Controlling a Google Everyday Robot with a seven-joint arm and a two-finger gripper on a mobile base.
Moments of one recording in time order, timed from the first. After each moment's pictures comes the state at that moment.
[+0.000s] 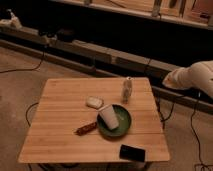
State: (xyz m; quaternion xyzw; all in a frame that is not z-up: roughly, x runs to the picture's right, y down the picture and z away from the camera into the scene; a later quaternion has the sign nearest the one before) arm 0.332 -0.023 0.722 0.00 -0.07 -0.43 0.90
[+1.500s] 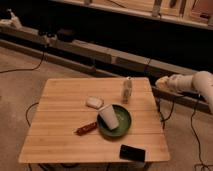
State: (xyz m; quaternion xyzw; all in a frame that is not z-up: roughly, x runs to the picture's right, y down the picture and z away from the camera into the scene) arm 0.335 -0.025 0.837 0.14 -0.20 -0.39 0.89
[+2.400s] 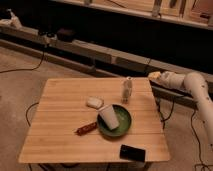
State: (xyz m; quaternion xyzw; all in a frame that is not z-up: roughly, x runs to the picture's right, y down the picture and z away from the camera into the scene) arm 0.302 -0.059 0.860 0.23 -0.20 -0.41 0.86
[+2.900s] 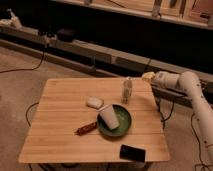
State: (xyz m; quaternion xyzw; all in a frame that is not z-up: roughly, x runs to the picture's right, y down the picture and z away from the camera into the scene) arm 0.253 -0.056 0.861 0.25 -0.25 -0.43 0.83
